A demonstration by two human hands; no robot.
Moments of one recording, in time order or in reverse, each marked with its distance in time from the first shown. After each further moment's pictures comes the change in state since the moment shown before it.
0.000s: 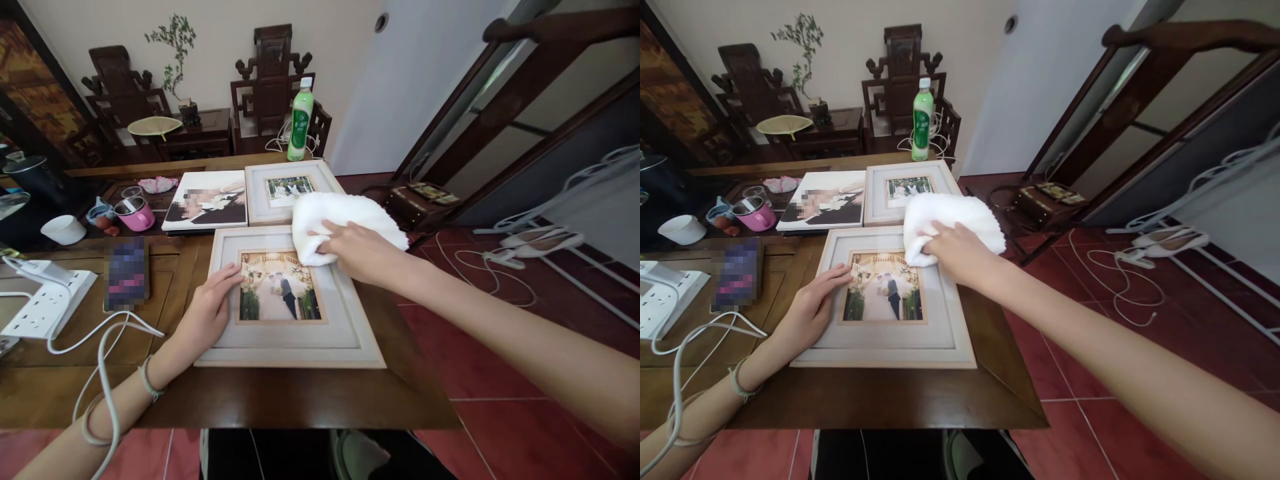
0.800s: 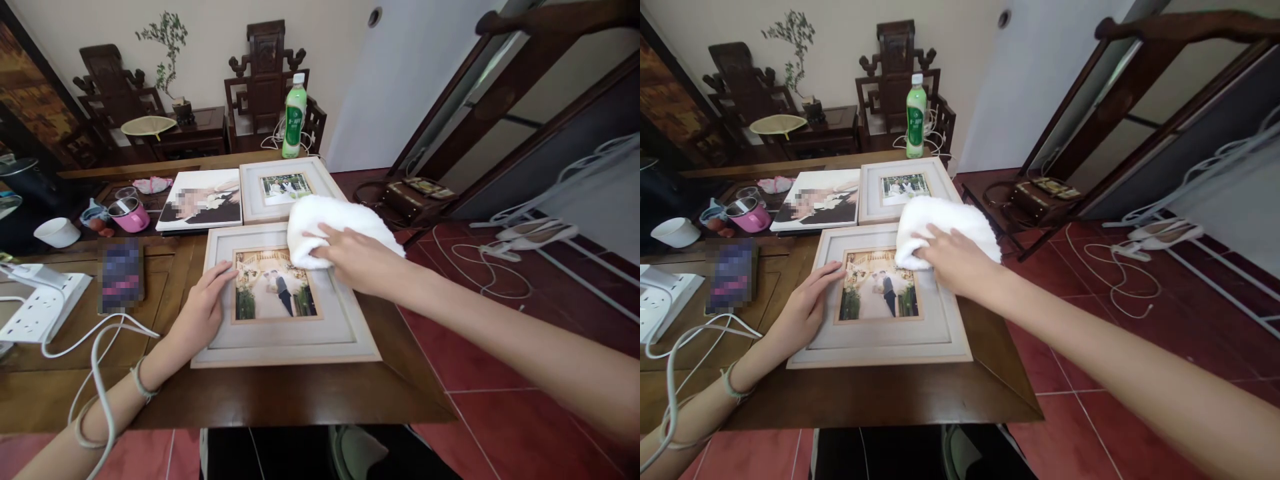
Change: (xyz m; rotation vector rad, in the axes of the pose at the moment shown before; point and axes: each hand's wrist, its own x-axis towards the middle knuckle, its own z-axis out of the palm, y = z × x) left_hand -0.001 0.002 -0.001 0.035 -0.045 -0.060; right_hand -0.017 -0.009 0.000 0.013 0.033 0.000
